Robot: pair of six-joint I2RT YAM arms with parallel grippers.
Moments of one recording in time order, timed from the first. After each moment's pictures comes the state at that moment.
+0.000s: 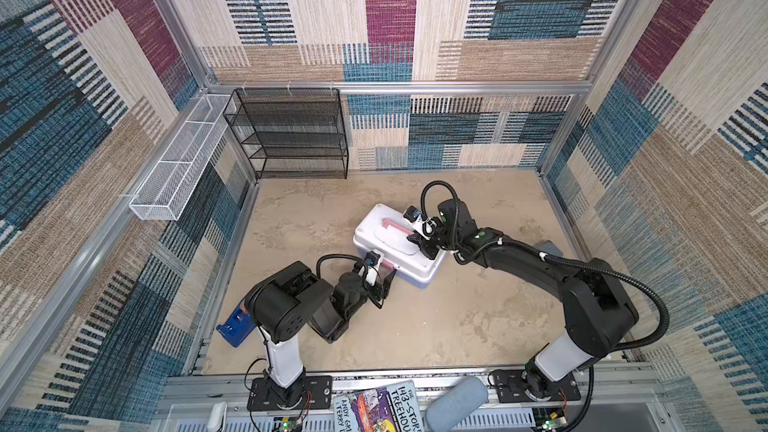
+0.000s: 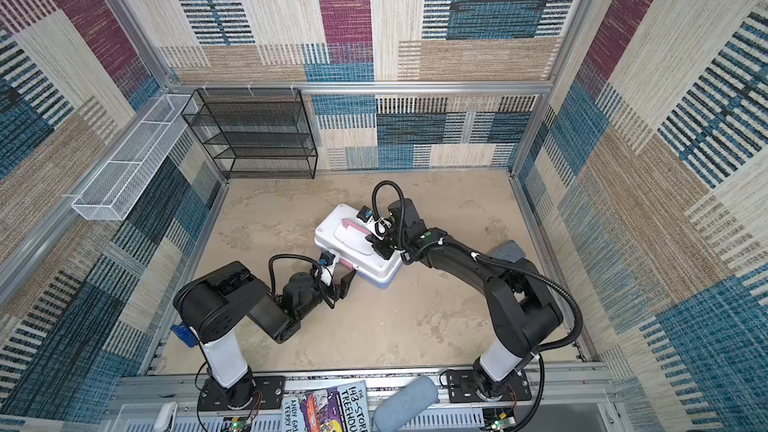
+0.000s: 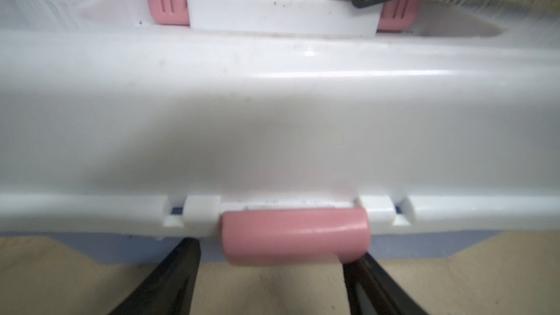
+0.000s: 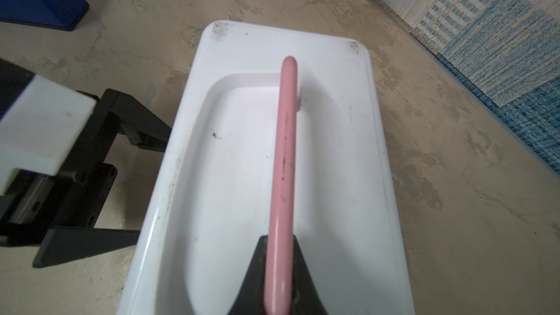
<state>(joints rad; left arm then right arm) -0.67 1.83 0.30 1.28 -0.05 -0.03 0.58 1.63 1.07 -0.14 -0.31 -0.38</state>
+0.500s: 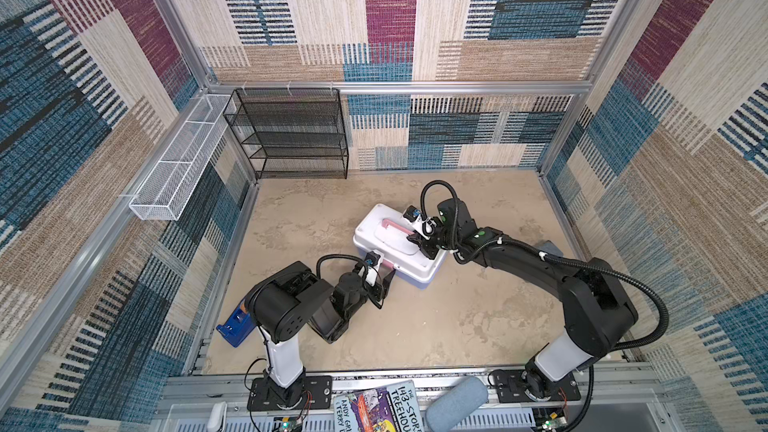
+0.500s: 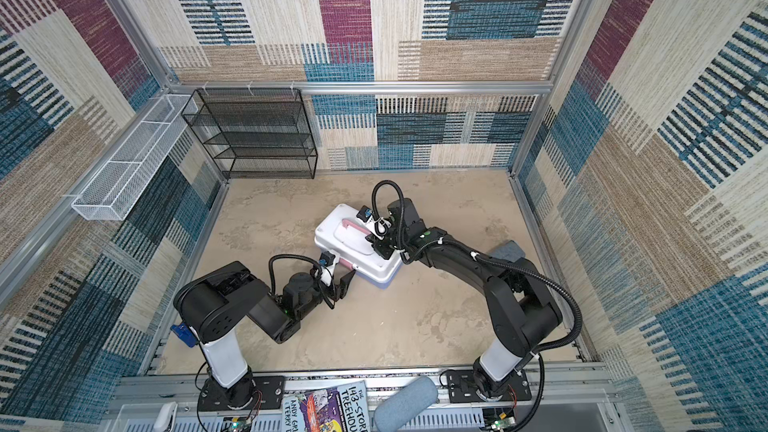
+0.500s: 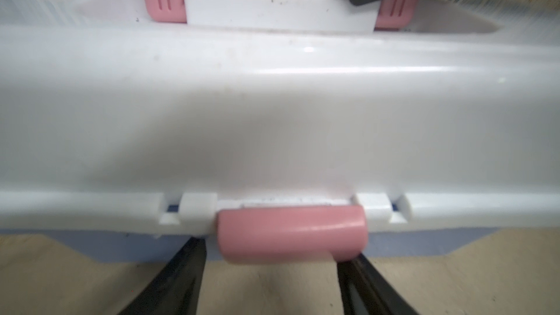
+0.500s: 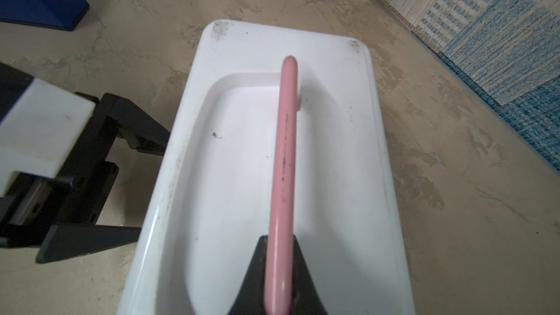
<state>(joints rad) -0.67 1.83 0.29 1.28 -0.05 -0.03 0.58 1.63 1.07 -0.15 -0.31 -0.38</state>
